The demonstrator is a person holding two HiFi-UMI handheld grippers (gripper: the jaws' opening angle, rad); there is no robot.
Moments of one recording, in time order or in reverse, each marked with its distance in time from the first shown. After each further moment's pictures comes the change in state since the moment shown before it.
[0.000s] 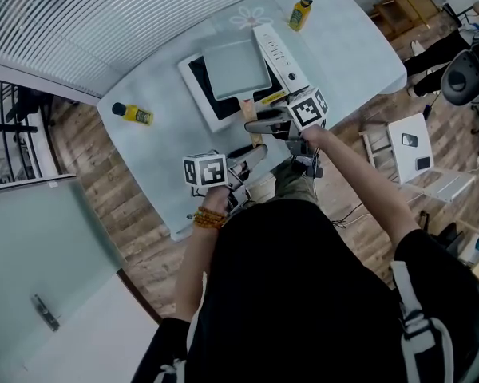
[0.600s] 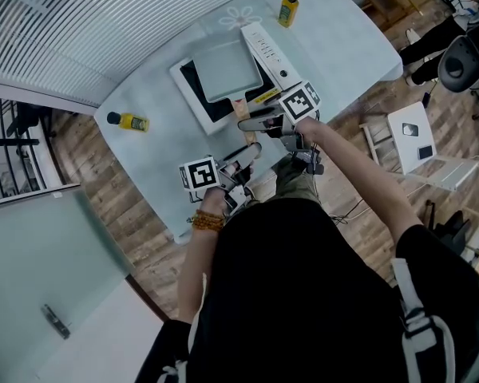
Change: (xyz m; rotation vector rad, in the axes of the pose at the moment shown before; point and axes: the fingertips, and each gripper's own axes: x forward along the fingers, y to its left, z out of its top) left arm -0.002 -0.002 0.004 -0.164 -0.096 -0.095; right arm 0.002 0.003 0.002 0.093 0.005 0.031
